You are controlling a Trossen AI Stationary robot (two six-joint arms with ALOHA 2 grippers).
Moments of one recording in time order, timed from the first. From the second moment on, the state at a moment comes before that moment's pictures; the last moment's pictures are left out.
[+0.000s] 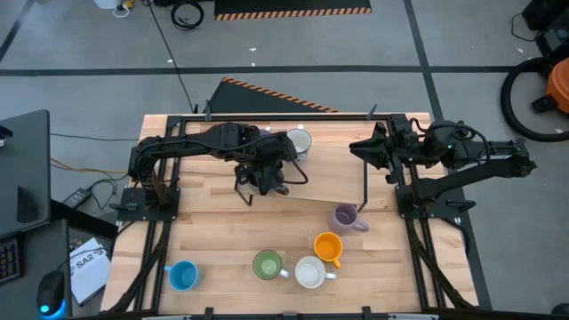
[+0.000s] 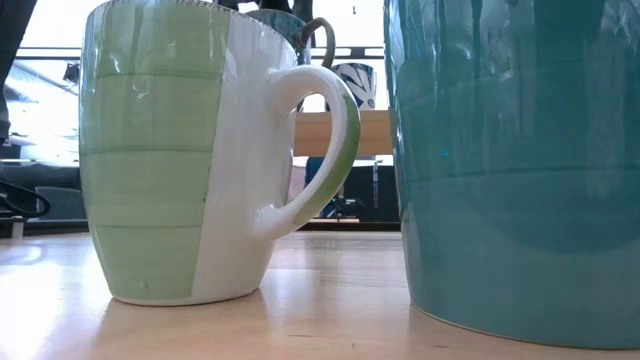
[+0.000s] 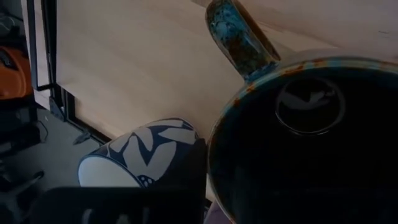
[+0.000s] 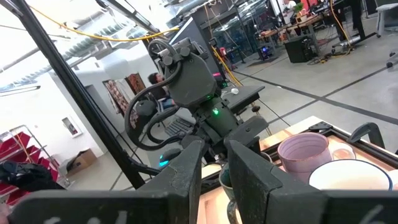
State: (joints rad) left arm 0.04 1.82 1.99 -1.24 -0.18 1.33; right arm 0.09 0.75 0.93 -0.08 0.13 0.44
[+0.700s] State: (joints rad) left arm 0.04 1.83 1.99 -1.24 -0.19 1.44; right arm 0.09 0.75 0.93 -0.08 0.13 0.44
